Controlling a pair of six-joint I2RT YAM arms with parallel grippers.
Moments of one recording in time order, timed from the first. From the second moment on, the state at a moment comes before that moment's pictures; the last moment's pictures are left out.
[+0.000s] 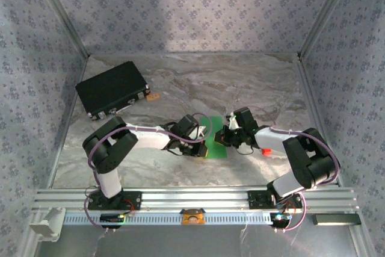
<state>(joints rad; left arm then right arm) -0.91 1.79 0.85 -0.04 0.49 -0.69 0.46 1.49 0.54 0.01 -0.57 0.77</state>
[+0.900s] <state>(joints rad) -0.91 1.80 0.85 -0.02 0.48 -0.70 0.29 1.58 0.61 -0.06 -0.54 0.73</state>
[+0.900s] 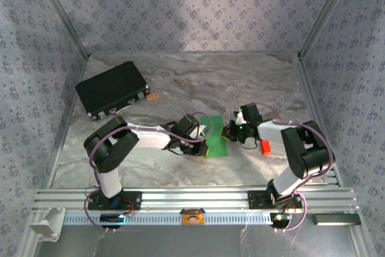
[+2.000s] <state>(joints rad) -0.86 1.87 1.09 -0.20 0.42 -0.59 0.40 1.03 0.35 -0.25 -0.38 0.88</state>
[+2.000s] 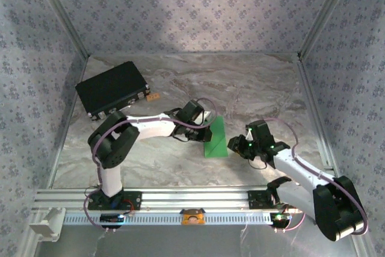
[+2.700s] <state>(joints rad) -0.86 1.92 1.06 -0.14 0.43 -0.60 0.49 1.26 0.44 -0.22 -0.40 0.88</state>
